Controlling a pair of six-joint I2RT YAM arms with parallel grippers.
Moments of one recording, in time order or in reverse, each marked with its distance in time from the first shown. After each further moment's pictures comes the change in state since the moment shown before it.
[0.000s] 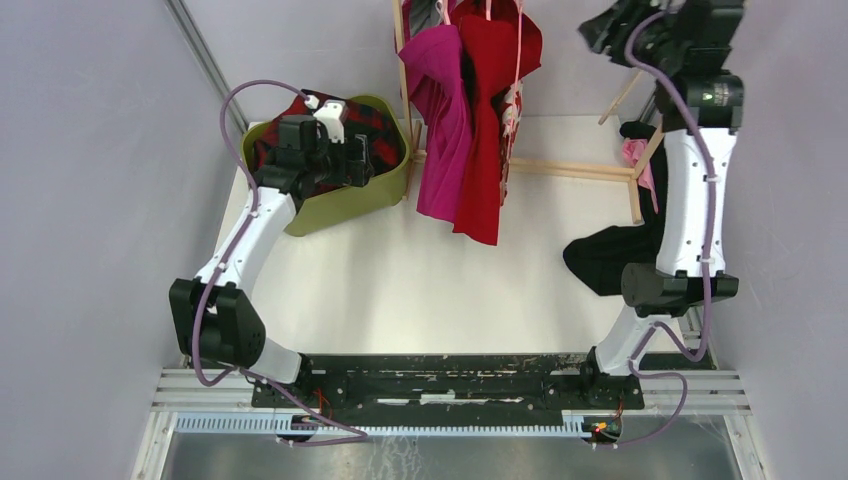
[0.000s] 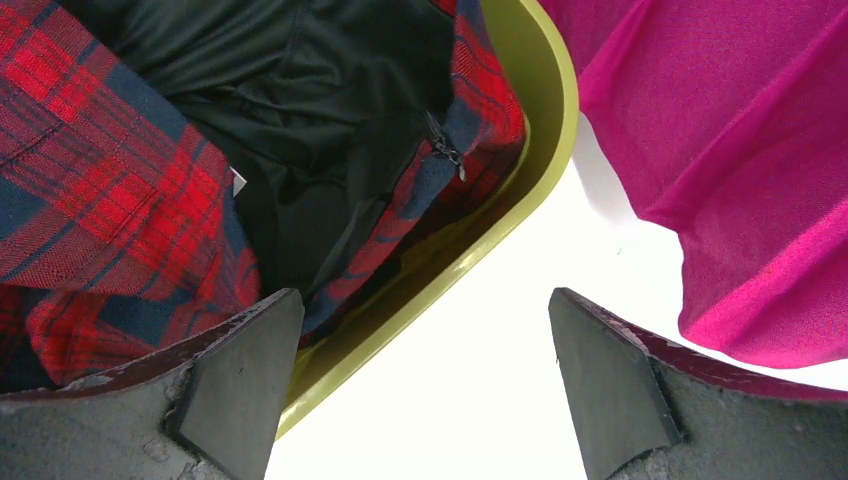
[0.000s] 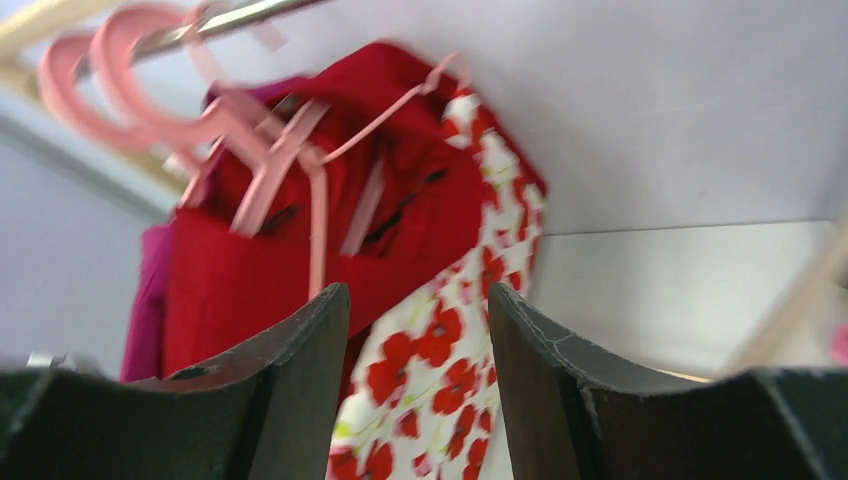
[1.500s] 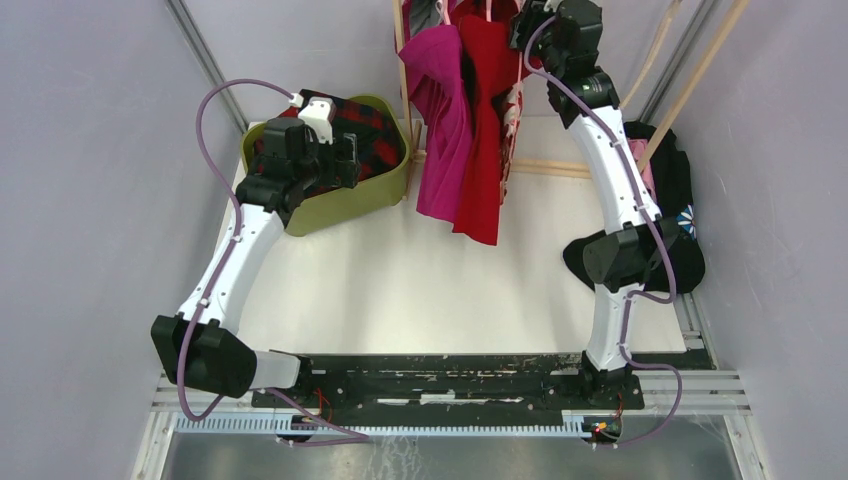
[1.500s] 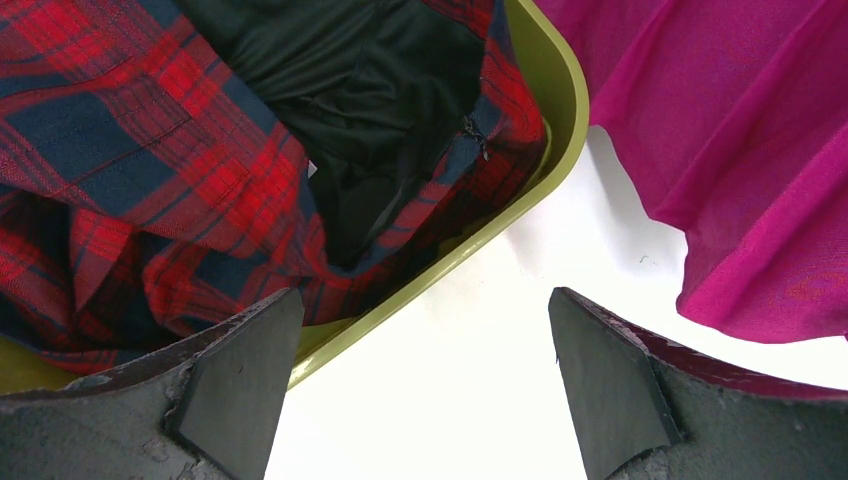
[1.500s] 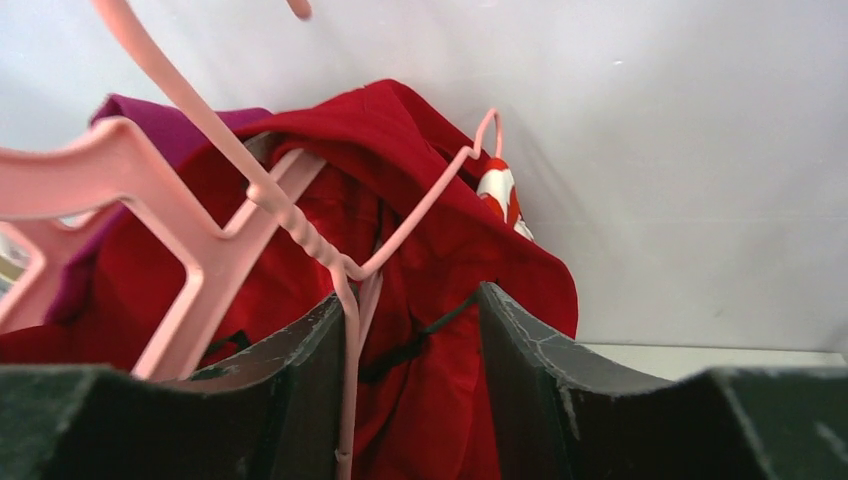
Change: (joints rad) left arm -0.021 -0.148 -0.009 -0.056 -0.127 0.022; right arm 0.350 0.231 -0.095 0.460 0.423 -0.226
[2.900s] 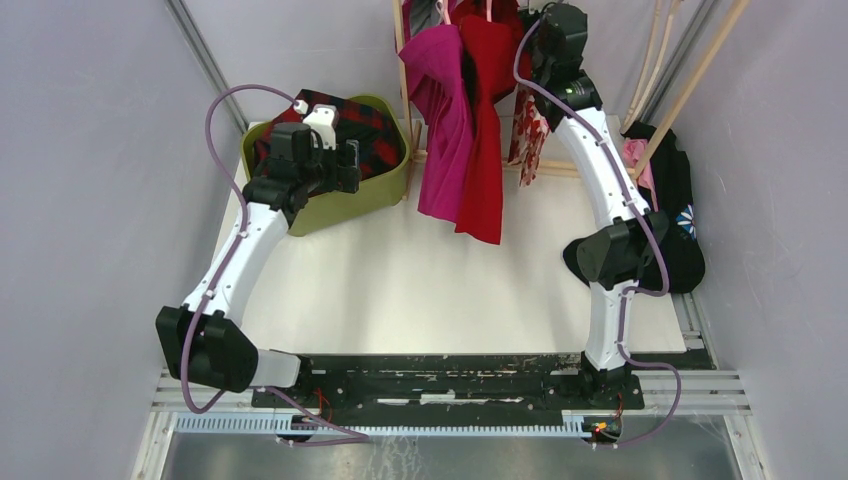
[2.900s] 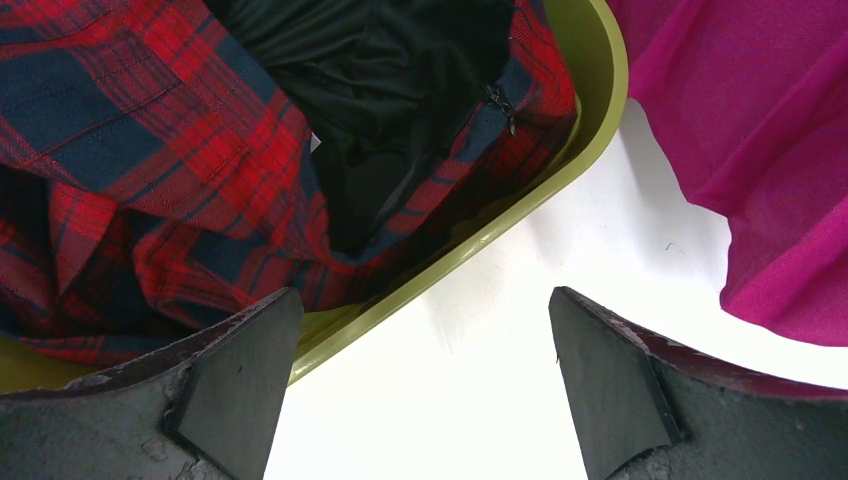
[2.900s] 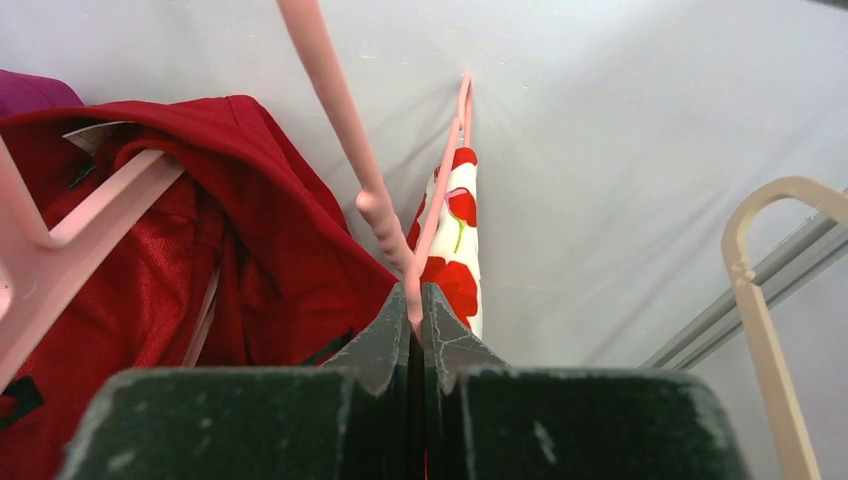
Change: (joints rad) left arm 0.000 0.025 -0.041 0.014 -0.025 0.003; right arm 0.035 0.047 -0.024 0.166 0.238 -0.481
